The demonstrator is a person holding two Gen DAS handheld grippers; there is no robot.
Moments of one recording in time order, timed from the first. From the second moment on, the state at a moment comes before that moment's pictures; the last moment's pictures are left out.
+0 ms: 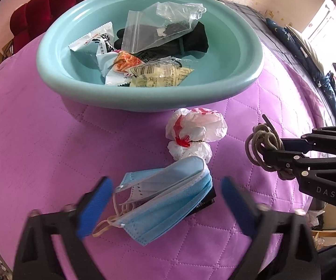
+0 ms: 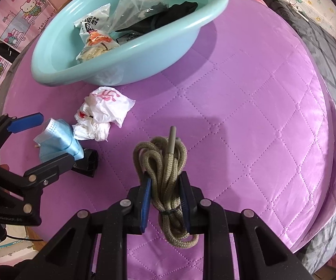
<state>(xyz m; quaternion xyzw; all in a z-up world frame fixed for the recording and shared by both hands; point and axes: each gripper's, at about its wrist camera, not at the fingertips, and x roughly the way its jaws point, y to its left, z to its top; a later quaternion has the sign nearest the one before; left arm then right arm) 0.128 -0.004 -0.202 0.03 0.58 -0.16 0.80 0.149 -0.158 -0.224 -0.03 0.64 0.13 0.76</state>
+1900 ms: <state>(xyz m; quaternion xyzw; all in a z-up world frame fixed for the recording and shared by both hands) 0.067 0.008 -0.091 0.02 0.54 -0.16 0.83 0.108 -0.140 -0.101 -0.06 0.57 0.14 0.80</state>
